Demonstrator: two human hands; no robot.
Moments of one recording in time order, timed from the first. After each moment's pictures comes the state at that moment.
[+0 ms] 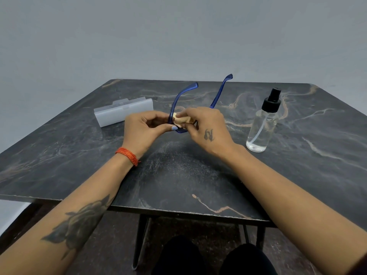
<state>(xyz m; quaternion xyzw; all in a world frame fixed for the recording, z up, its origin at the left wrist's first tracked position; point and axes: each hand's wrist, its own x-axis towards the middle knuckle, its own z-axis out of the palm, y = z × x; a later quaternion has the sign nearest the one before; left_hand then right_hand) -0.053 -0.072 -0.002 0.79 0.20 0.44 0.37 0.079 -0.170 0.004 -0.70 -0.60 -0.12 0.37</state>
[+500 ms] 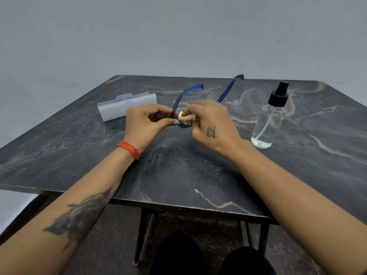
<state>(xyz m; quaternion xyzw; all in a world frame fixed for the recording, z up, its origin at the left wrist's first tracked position) -0.054 -0.070 -0.005 0.80 0.18 0.46 0.35 0.076 -0.176 0.009 -0.69 -0.63 -0.16 0.32</state>
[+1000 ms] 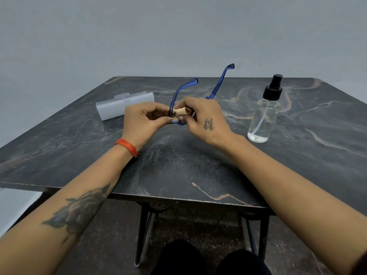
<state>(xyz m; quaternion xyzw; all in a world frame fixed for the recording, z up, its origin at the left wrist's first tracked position) -0.055 -0.074 -0.007 0.80 0.16 0.47 0.34 0.074 -0.169 0.004 -0.68 -0.61 -0.10 0.39</state>
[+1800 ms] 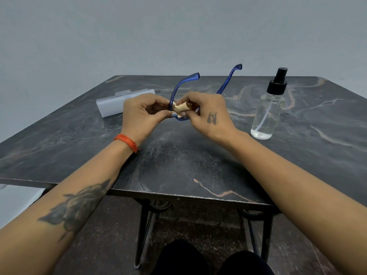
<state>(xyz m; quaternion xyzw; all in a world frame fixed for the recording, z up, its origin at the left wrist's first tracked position) -0.055 -0.067 -0.008 0.81 0.15 0.49 0.28 0.074 -0.169 0.002 -0.68 -0.59 -0.08 0.43</state>
